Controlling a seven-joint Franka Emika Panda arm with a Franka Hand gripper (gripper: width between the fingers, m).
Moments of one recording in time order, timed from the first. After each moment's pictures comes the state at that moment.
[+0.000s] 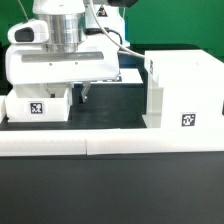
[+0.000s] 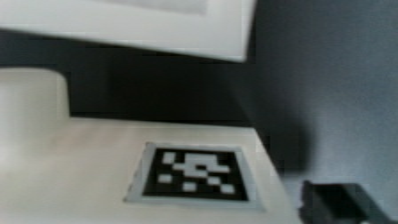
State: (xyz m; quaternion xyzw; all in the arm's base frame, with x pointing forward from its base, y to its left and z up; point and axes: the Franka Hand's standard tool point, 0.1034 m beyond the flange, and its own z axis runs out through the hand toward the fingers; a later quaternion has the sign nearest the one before) arm 0.495 -0.092 0.007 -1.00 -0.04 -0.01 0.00
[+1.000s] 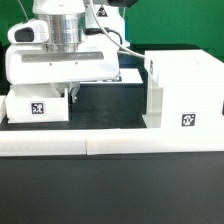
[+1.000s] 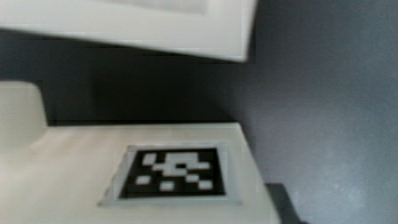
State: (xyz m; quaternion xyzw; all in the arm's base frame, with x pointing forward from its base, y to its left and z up) arm 0.496 -0.089 0.009 -1.00 -0.04 0.00 0.01
